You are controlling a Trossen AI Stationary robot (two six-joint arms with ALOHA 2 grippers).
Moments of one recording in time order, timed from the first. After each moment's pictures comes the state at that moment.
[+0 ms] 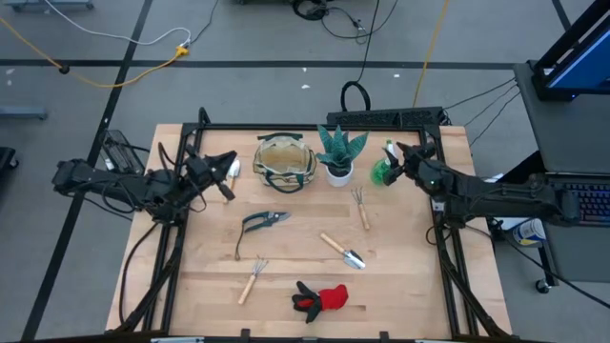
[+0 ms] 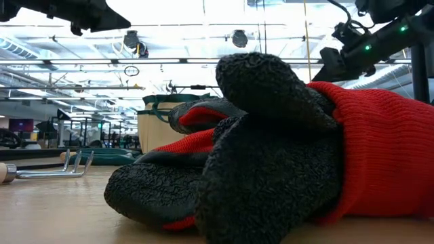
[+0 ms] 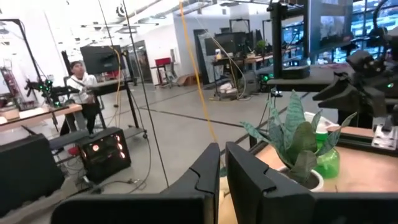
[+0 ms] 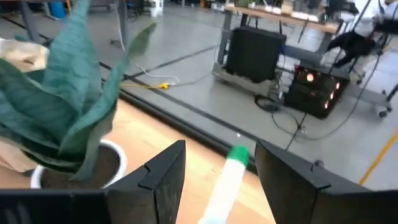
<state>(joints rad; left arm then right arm) -0.18 0.62 0.41 0.36 -0.91 0.23 -0.24 0.65 0.36 -0.05 0.74 0.14</state>
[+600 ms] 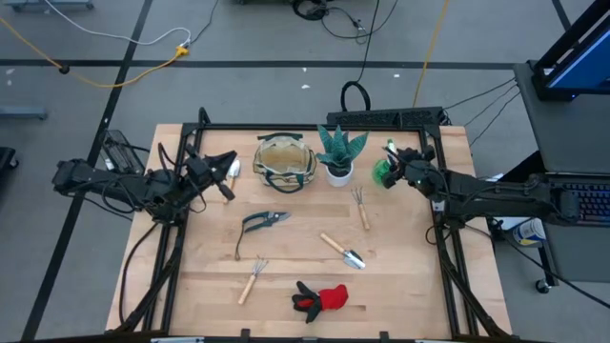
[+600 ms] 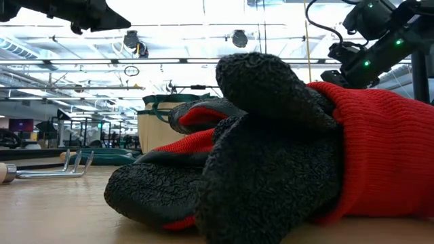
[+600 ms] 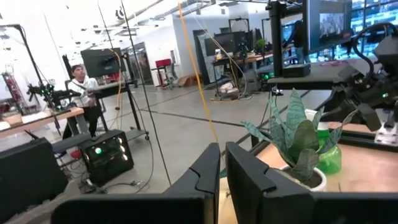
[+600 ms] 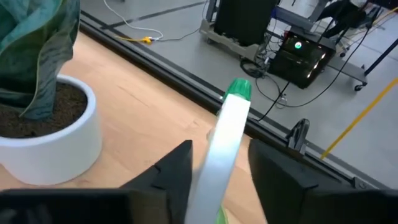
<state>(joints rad) -0.18 0.62 0.41 0.36 -0.91 0.27 -0.28 0.74 0.36 -0.18 0.73 0.18</state>
